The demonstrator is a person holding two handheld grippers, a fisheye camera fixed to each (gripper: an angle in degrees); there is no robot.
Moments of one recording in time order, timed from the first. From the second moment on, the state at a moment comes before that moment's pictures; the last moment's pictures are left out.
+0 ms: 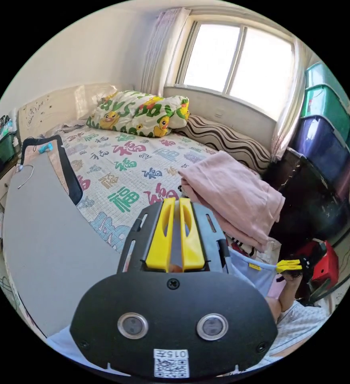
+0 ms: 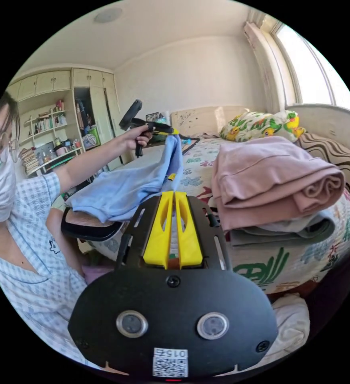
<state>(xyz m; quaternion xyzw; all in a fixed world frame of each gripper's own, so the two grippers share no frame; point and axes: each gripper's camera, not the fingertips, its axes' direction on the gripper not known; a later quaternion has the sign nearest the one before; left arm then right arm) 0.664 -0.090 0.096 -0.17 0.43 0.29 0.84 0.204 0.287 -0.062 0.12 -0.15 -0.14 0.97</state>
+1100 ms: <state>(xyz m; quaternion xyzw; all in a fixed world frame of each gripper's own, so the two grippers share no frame) 0.254 0.053 0.210 -0.26 0.43 0.15 0.85 -0.171 0.402 0.152 -0.12 -0.51 -0.40 0.75</state>
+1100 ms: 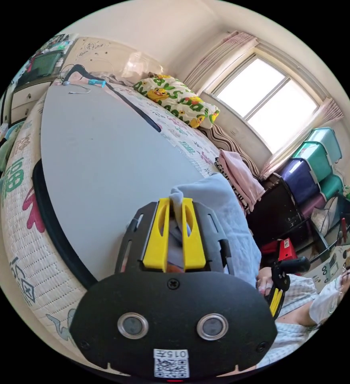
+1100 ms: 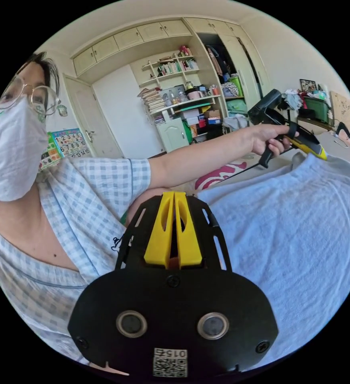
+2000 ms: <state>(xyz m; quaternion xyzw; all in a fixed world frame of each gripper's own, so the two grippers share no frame) 0.300 0.103 0.136 -0.17 0.45 0.15 0.86 -0.183 0.495 0.118 0.08 -0.29 -0.36 0.88</state>
